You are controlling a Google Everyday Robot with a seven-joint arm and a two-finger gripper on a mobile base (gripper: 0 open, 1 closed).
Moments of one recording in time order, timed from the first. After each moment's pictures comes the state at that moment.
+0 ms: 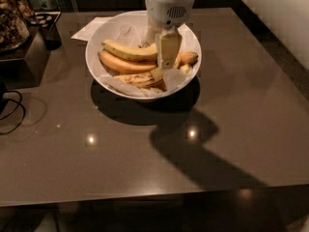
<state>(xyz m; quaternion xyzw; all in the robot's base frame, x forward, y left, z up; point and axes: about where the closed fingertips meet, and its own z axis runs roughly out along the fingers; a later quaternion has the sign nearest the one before) 0.570 -0.029 0.962 -0.79 0.61 -0.04 0.12</state>
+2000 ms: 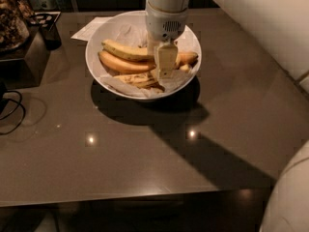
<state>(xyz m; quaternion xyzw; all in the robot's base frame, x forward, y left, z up) 0.582 -0.028 0.923 -0.78 0.62 -0.01 0.09</state>
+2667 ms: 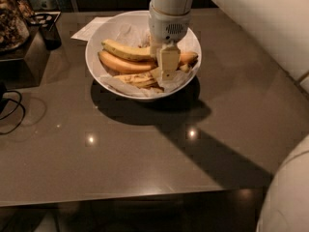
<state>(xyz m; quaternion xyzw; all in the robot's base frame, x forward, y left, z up) 0.585 -0.036 0.914 -0.77 0.63 -0.01 0.08</state>
